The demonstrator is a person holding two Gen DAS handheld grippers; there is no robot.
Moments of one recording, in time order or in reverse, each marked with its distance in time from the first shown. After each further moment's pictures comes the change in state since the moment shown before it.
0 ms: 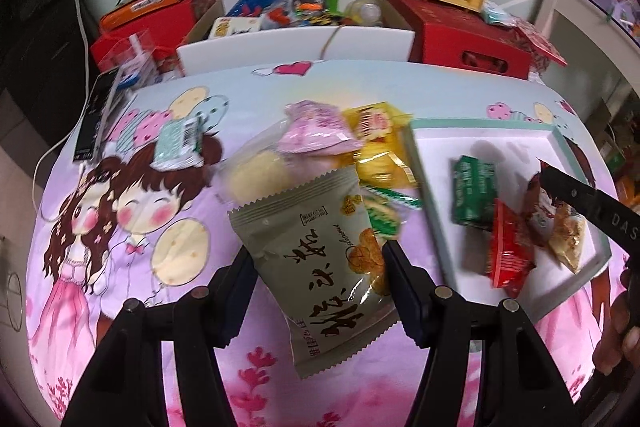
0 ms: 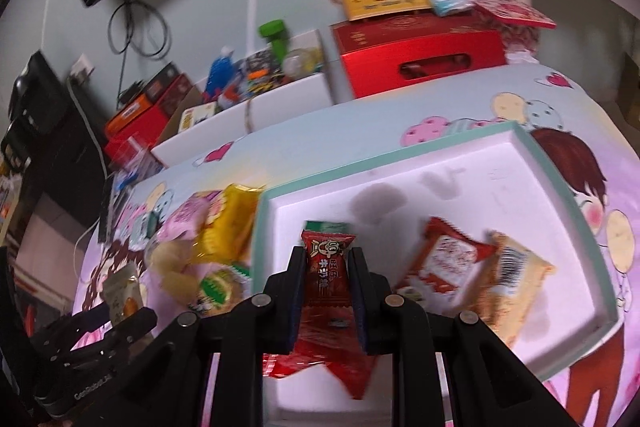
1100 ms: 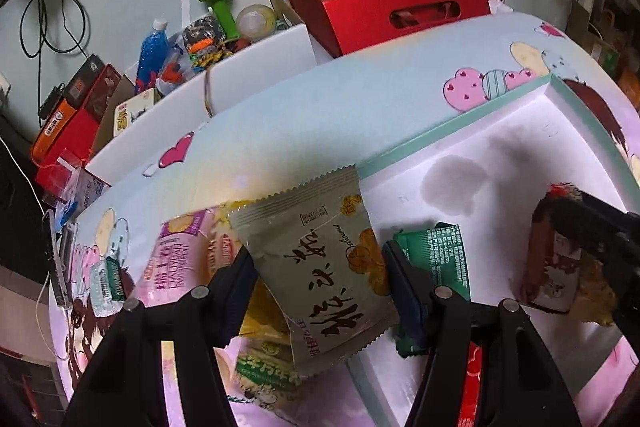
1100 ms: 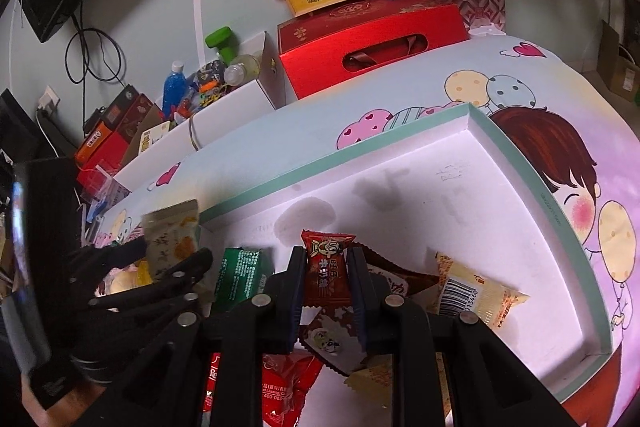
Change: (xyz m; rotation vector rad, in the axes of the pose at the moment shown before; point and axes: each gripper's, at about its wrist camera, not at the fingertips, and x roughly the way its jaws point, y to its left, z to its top) left arm 0.090 -0.121 0.074 0.349 0.031 0.074; right arm 0.029 -0.059 0.015 0.095 0.011 -0.037
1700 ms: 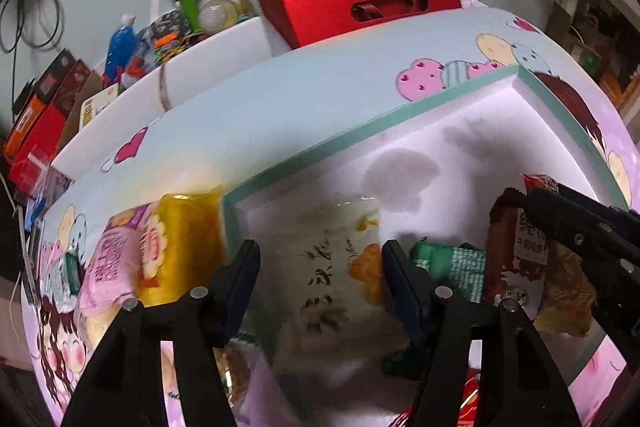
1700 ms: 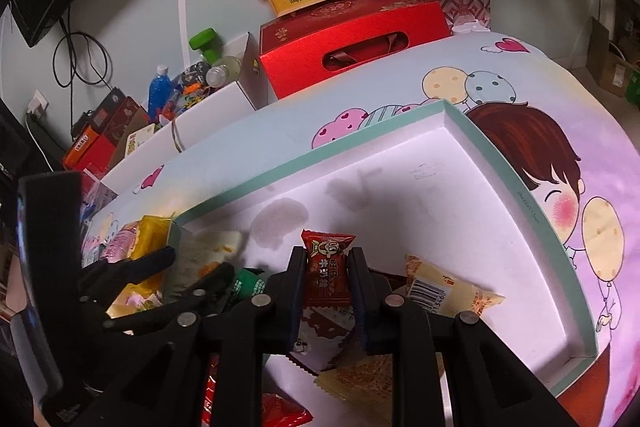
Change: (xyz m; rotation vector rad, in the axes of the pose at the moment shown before) left arm 0.002 -0.024 -0.002 -0.012 0.004 -0.099; right arm -0.001 -0.014 0.001 0.019 0.007 -0.040
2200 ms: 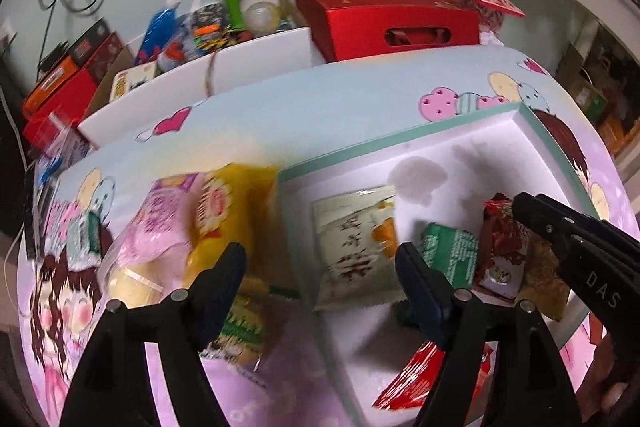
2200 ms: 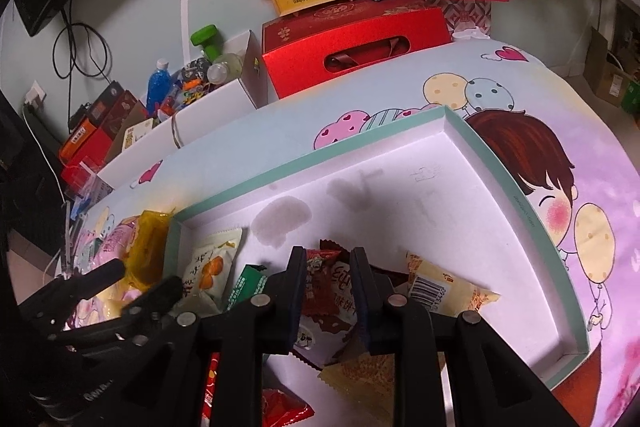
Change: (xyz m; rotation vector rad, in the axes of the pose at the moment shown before) left arm -0.037 0.033 -0.021 -0.142 -0.037 -0.014; right arm -0.006 0.009 0.000 -0.036 0.002 -0.036
